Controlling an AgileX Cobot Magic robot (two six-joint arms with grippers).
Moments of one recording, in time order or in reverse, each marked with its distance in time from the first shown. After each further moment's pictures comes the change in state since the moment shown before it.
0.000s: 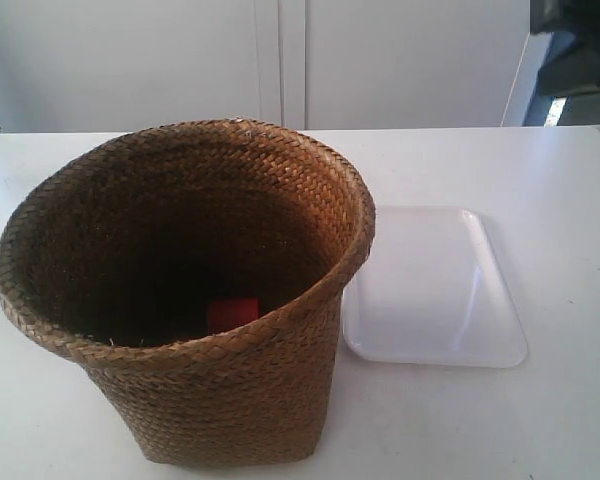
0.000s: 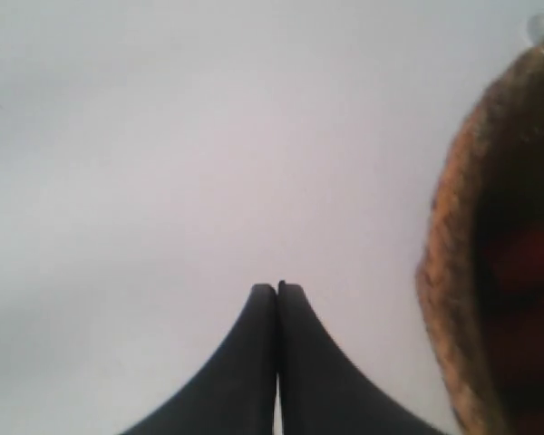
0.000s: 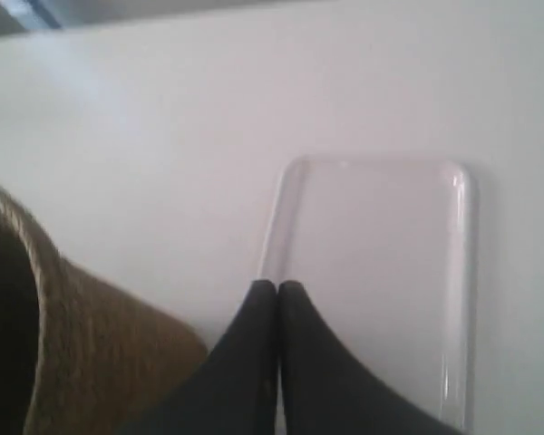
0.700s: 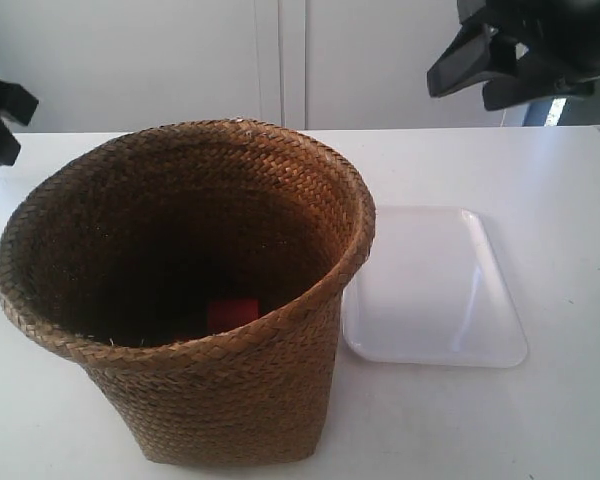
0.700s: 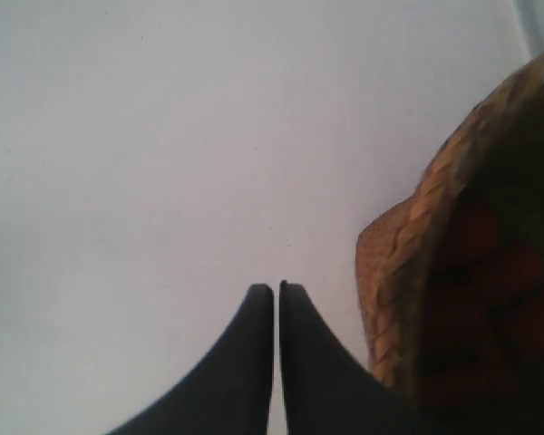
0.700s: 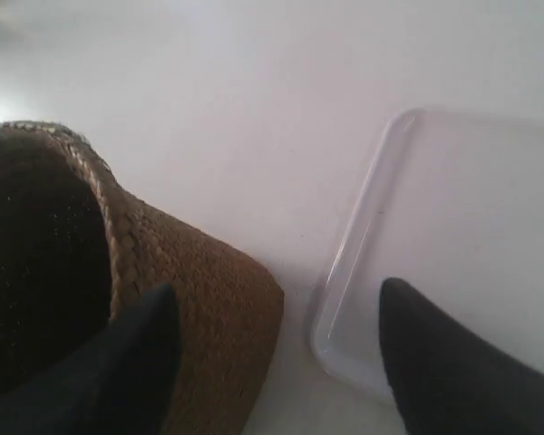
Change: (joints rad) left arm 0.000 0.206 -0.228 -0.074 0.226 -0.039; right arm 0.000 0.259 -0.179 0.221 0.209 -0.217
